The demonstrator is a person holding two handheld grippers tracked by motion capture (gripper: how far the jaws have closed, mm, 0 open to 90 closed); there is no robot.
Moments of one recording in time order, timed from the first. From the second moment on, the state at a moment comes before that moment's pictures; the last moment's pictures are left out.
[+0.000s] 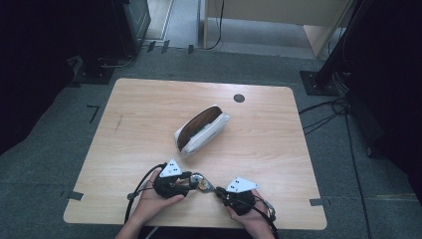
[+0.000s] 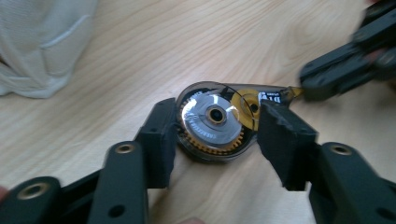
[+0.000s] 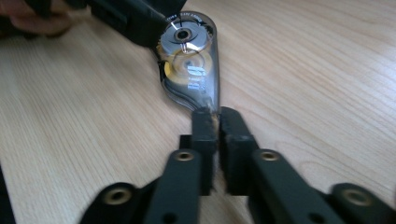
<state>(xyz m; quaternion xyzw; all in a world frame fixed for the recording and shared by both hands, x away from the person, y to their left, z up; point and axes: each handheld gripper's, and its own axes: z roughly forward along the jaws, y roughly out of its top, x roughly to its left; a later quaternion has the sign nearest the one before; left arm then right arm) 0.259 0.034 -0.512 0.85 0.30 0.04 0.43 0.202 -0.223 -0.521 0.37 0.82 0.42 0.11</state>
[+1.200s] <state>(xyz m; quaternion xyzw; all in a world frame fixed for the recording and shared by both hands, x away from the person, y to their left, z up) 0.257 0.025 -0.518 0.87 0.26 0.06 0.41 0.202 -0.219 -0.522 0.37 0.82 0.41 0.12</state>
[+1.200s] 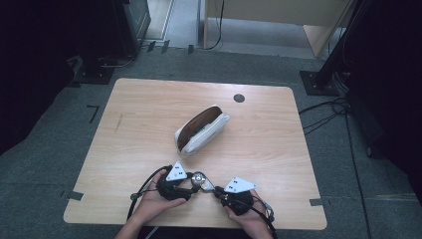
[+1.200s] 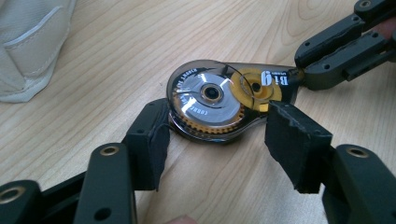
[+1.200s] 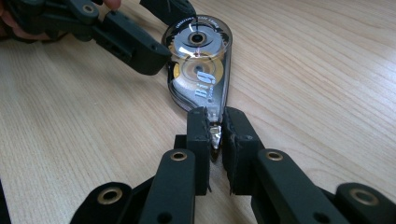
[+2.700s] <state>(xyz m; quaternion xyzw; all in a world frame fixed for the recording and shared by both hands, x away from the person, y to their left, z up) 0.241 0.008 -0.517 0.89 0.18 0.12 0.39 0.203 -0.237 -0.494 0.41 0.75 0.51 0.09</state>
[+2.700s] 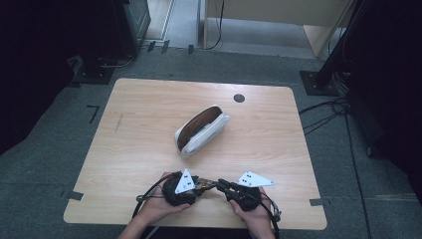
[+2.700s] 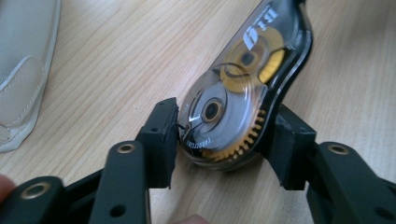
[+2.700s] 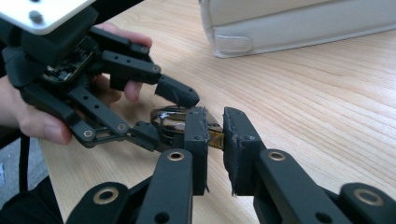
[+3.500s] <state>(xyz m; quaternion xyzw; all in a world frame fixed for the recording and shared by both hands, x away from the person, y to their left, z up) 0.236 0.011 -0.511 0.90 0.15 0.10 0.41 0.230 -0.272 -0.512 0.48 0.70 0.52 0.06</state>
